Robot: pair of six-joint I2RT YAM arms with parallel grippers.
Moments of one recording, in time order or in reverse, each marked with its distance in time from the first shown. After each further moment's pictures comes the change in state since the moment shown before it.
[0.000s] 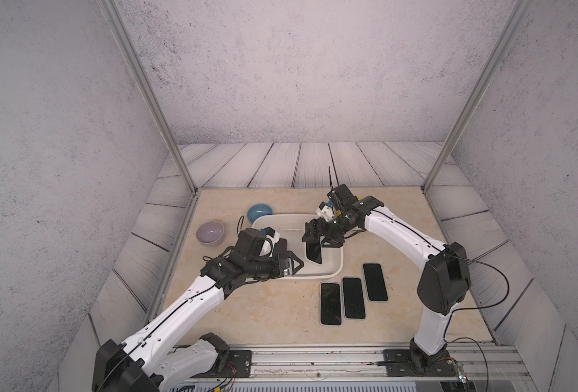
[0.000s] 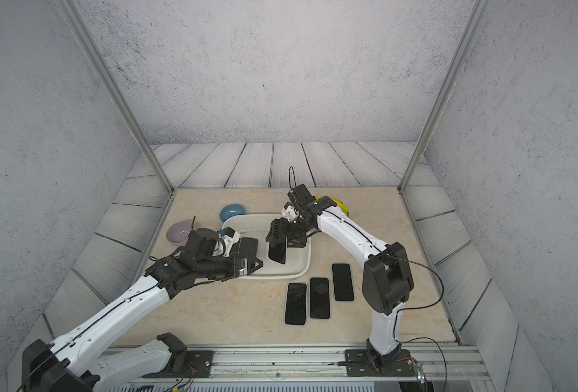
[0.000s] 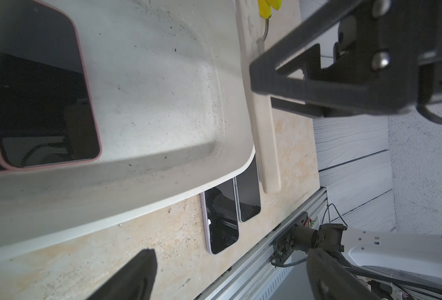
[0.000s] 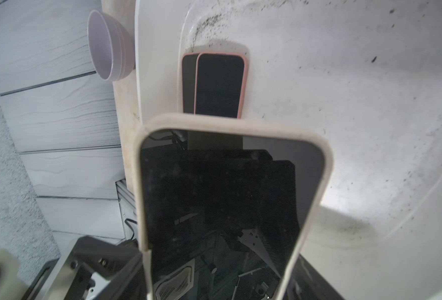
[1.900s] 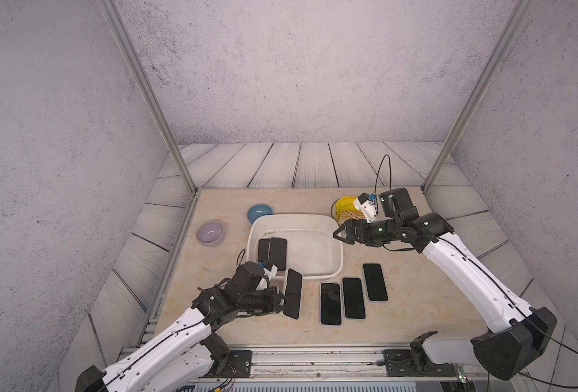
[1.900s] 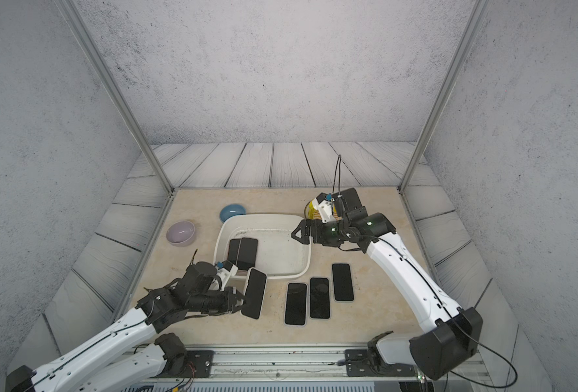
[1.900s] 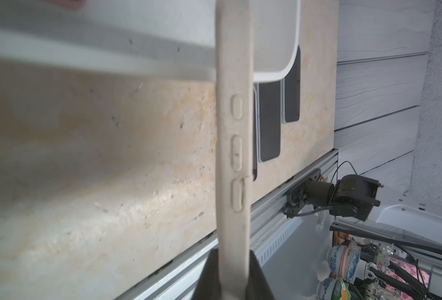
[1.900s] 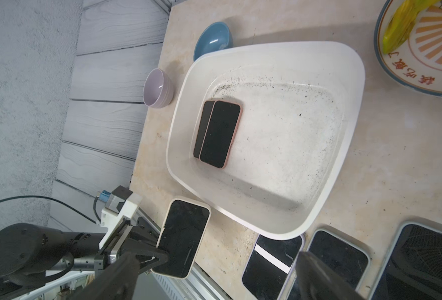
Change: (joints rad) left arm -0.196 -0.347 -0.354 -0.064 -0.028 -0.178; right arm -0.143 -0.507 -0.313 0.066 0.064 -0.165
